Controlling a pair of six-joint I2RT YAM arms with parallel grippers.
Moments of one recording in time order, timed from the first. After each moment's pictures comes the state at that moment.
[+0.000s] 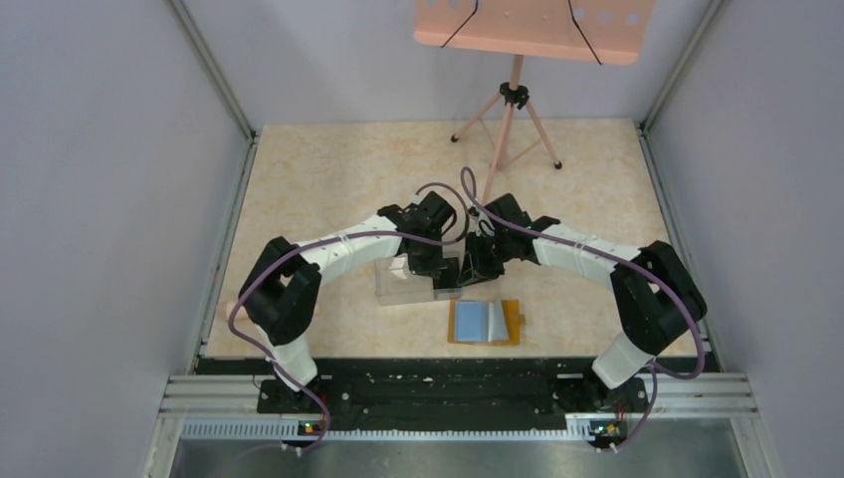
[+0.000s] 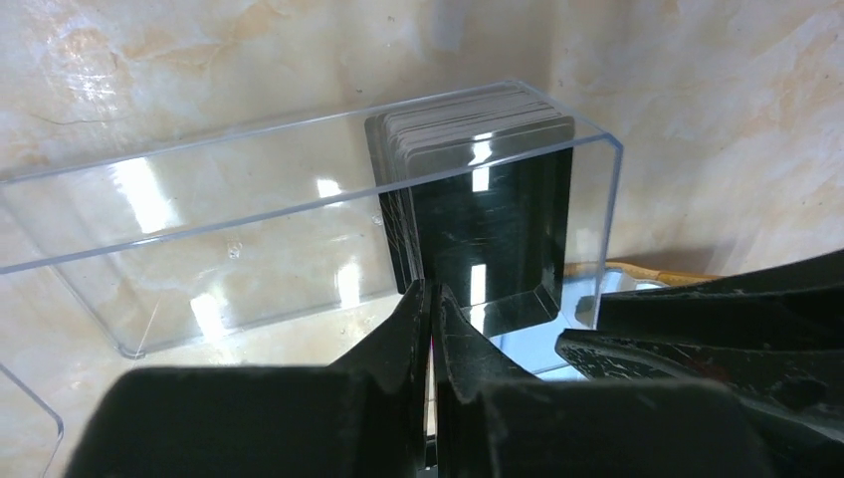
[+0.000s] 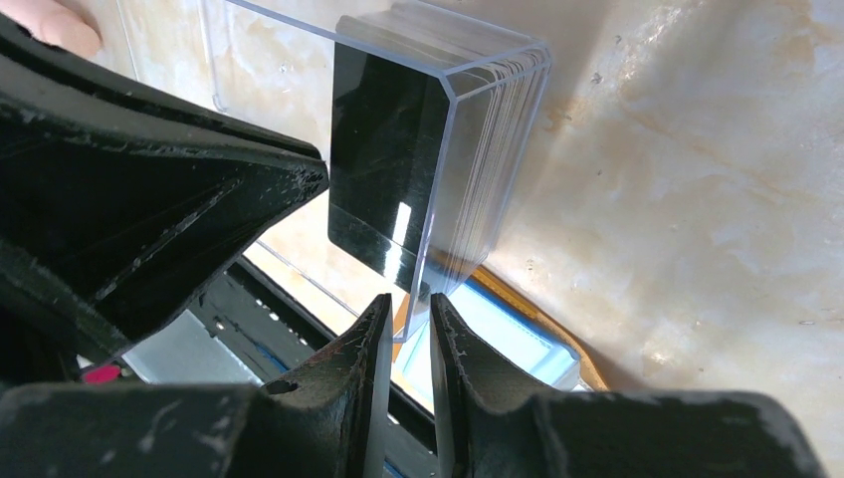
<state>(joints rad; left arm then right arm) -0.76 1.77 1.27 -0.67 -0.01 -0.78 0.61 1.61 0.97 -0.39 -0.45 0.52</state>
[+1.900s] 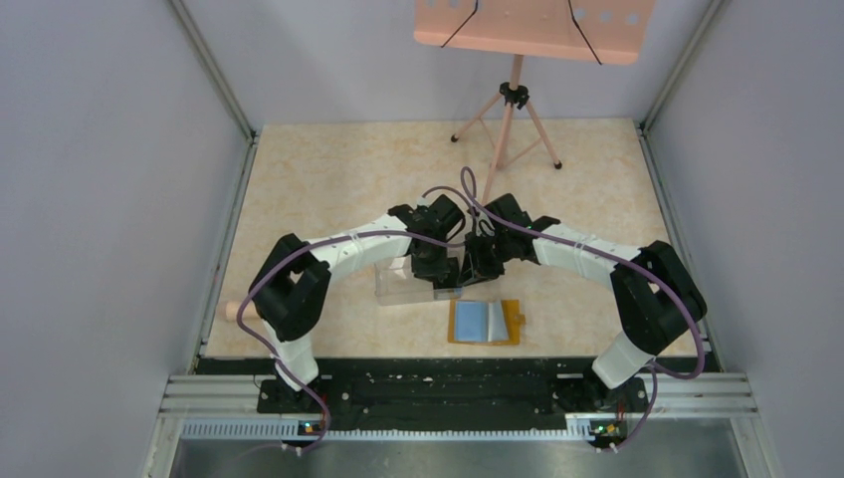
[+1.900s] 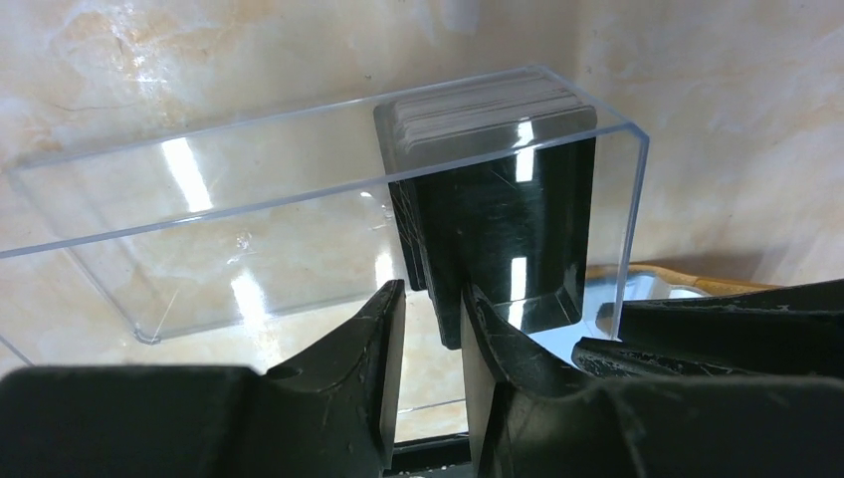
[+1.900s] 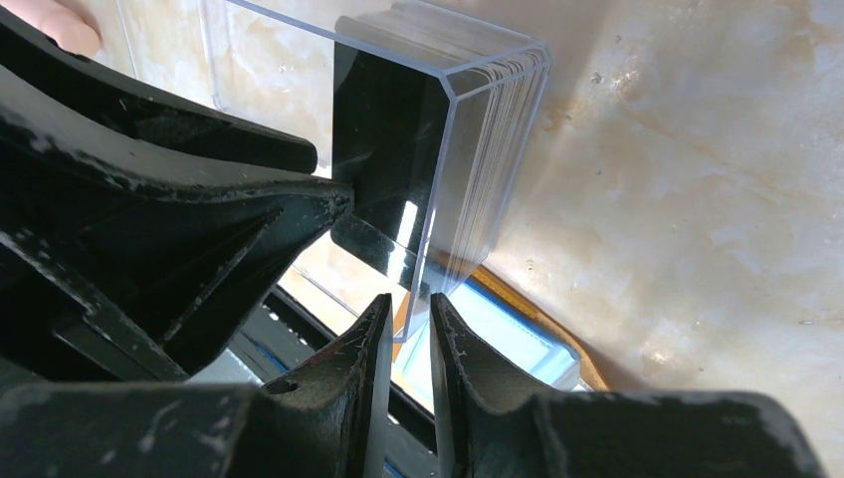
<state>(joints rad) -0.81 1.83 1.35 -0.77 -0.09 -0.77 0.61 1.61 0.97 -0.39 -0.45 0.52</state>
